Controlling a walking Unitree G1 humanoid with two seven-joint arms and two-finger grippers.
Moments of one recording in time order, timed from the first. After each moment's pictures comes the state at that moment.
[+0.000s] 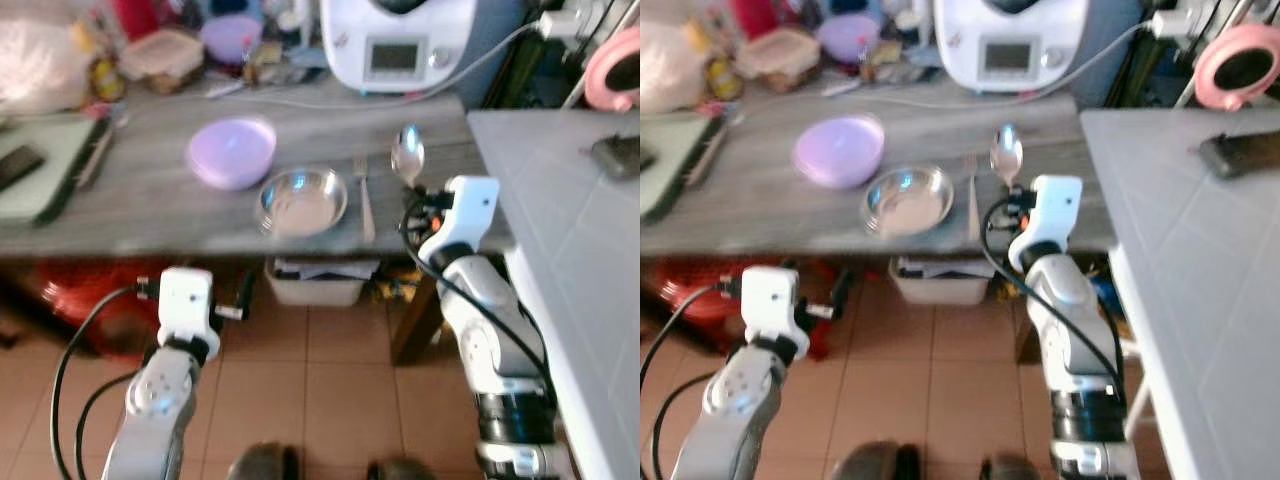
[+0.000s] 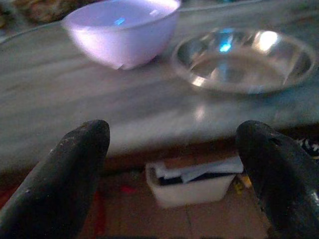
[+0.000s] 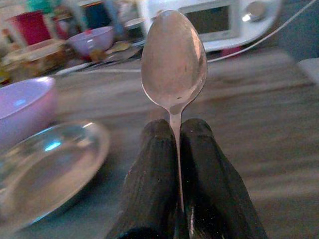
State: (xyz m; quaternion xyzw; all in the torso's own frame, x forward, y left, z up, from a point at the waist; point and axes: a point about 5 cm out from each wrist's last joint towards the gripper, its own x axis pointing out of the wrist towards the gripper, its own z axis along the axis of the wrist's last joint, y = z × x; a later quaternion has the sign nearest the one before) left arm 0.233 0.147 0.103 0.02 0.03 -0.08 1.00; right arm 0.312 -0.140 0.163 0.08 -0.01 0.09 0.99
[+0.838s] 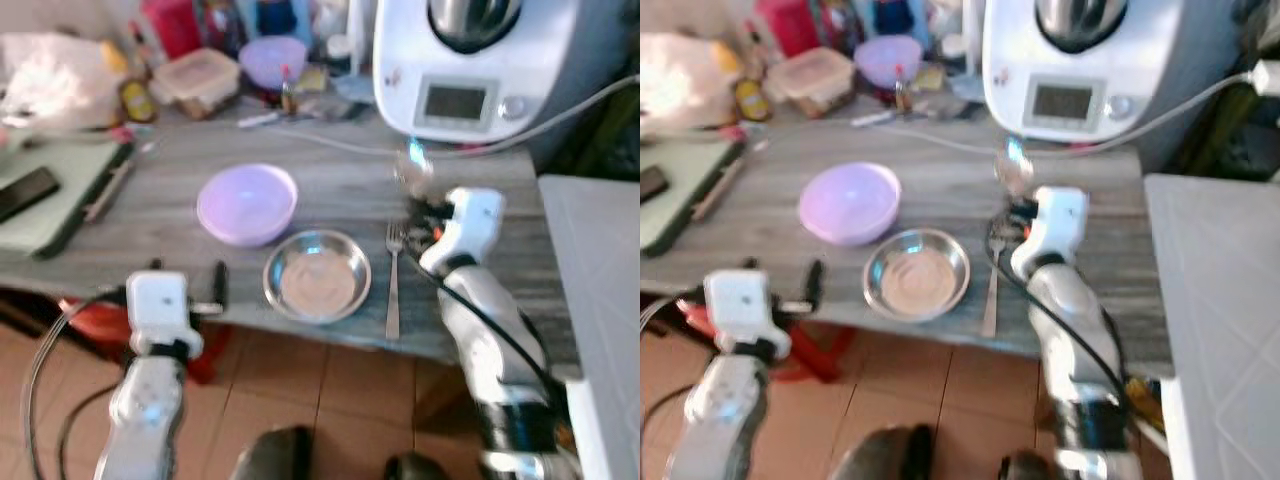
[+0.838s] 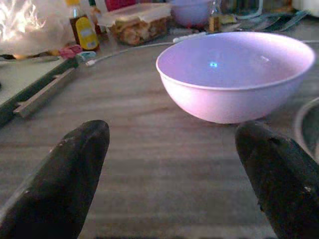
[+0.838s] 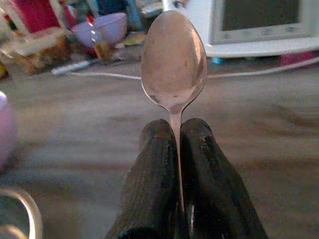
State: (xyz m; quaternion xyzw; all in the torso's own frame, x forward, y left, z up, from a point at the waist) left arm 0.224 0.168 0.113 0.04 0.00 0.01 1.00; right arm 0.305 -0.147 0.142 0.08 0.02 0.07 0.99
